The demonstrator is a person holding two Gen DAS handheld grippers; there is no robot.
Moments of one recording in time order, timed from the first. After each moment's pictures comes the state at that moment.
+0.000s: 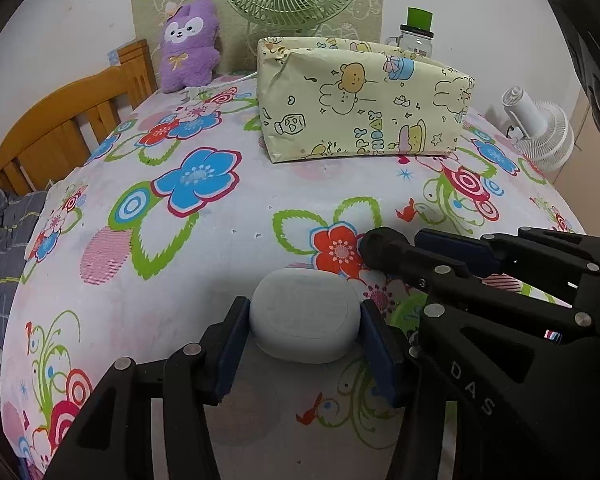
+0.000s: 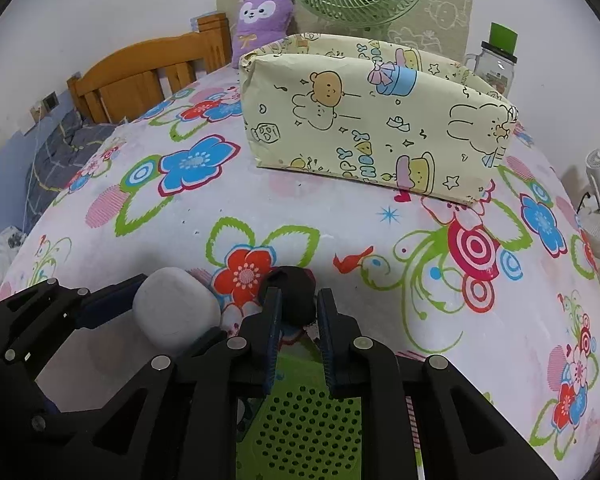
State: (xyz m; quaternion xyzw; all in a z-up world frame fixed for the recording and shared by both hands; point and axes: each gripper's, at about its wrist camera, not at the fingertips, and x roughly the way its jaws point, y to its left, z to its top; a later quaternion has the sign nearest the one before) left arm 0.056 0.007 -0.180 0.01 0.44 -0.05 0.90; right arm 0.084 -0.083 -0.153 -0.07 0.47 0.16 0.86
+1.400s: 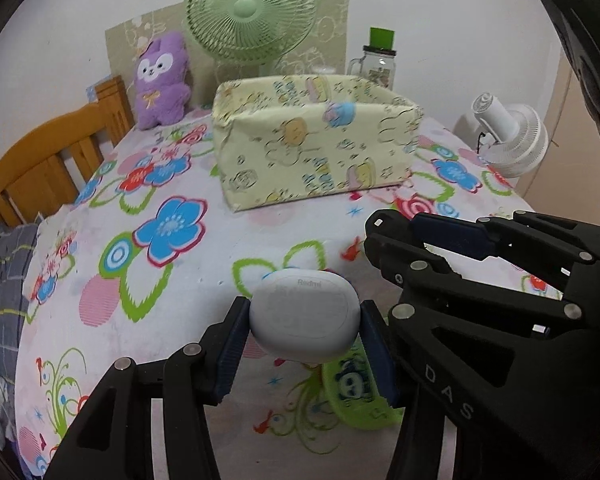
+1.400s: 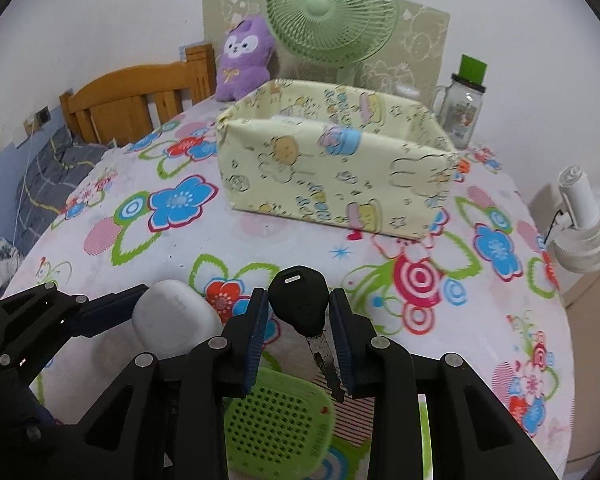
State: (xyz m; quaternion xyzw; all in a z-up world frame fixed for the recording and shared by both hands) left arm 0.054 -0.023 -0.140 0.04 0.41 -0.09 0.91; right arm 0.078 -0.105 -0.109 -0.08 0.43 0.13 0.89
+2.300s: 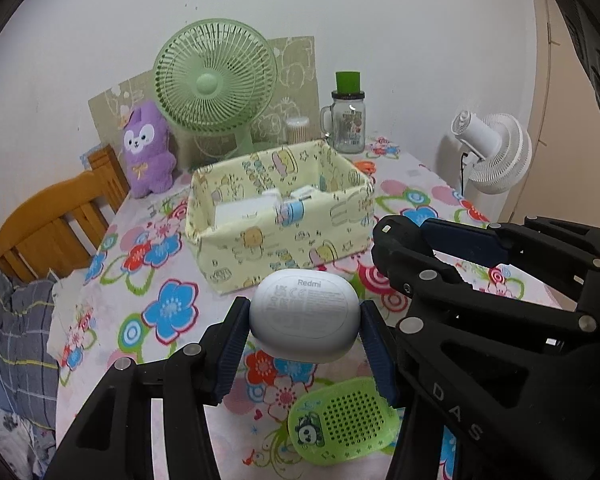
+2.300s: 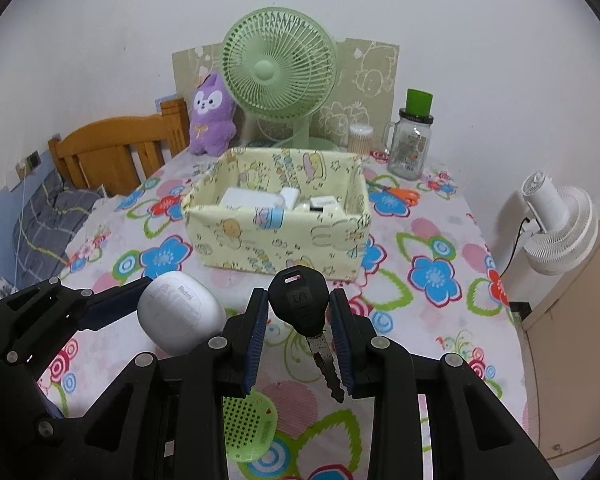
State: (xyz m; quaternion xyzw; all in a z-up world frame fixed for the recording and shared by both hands) left arm 0.063 -0.066 -0.072 0.08 0.36 -0.10 0.92; right arm 0.079 -0.148 -0.039 -0.04 0.39 0.10 0.91
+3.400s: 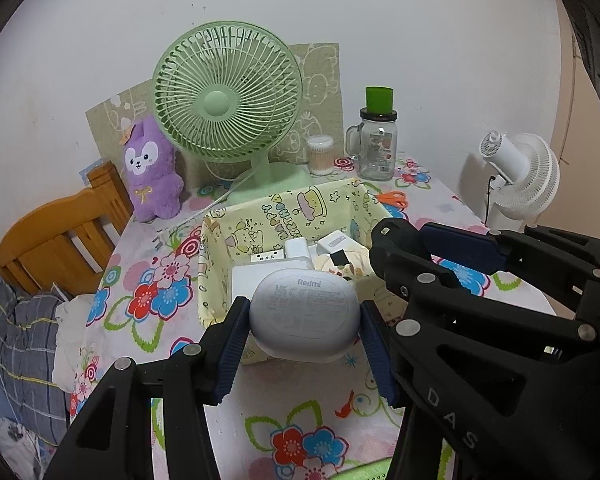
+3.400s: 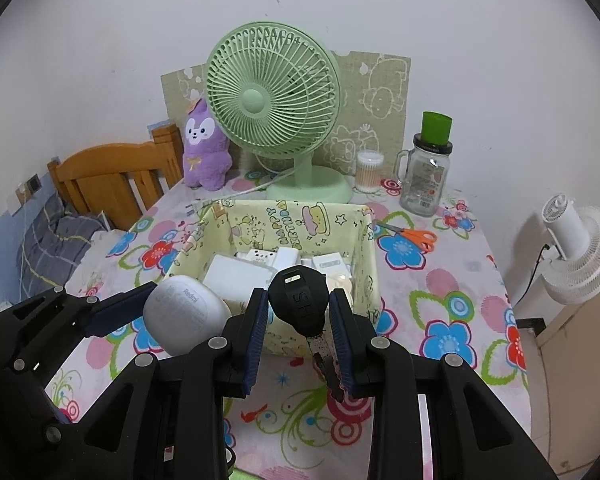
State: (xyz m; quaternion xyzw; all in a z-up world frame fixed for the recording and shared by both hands) left arm 0.146 -0.061 -0.055 0.08 0.36 -0.08 0.93; right arm 0.165 -0.143 -0.029 -0.02 0.38 0.12 0.92
